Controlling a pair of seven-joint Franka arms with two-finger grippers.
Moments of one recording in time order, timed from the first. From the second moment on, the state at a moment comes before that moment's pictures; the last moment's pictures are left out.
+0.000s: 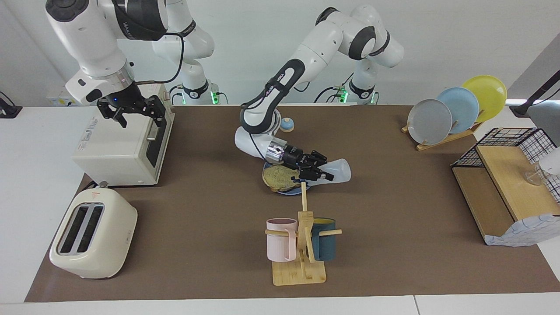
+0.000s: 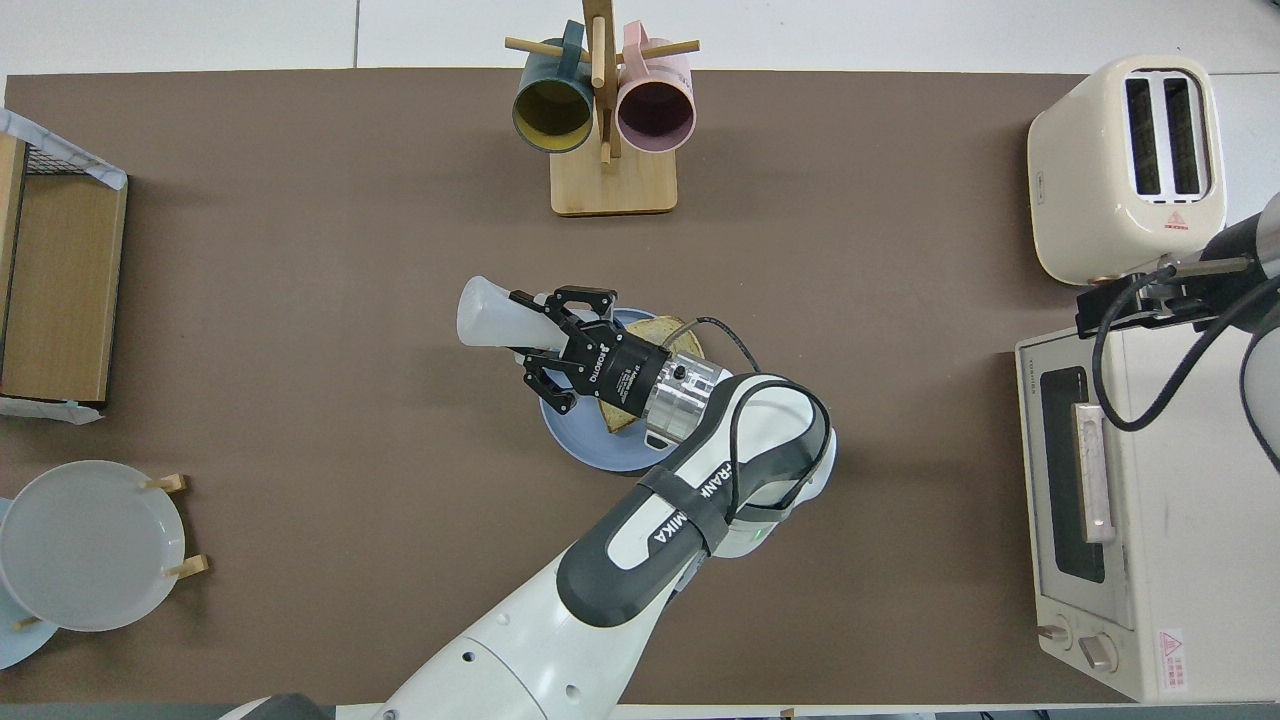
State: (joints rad) left arm -0.92 0.70 -0.08 -1.48 1.25 1.24 0.43; right arm 0.01 -0.02 0.01 -1.66 -0.03 1.57 -0.01
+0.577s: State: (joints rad) left arm -0.49 0.18 -0.05 -1.49 0.50 1.61 0.33; right arm 0.01 -0.02 0.01 -1.66 -0.03 1.57 -0.01
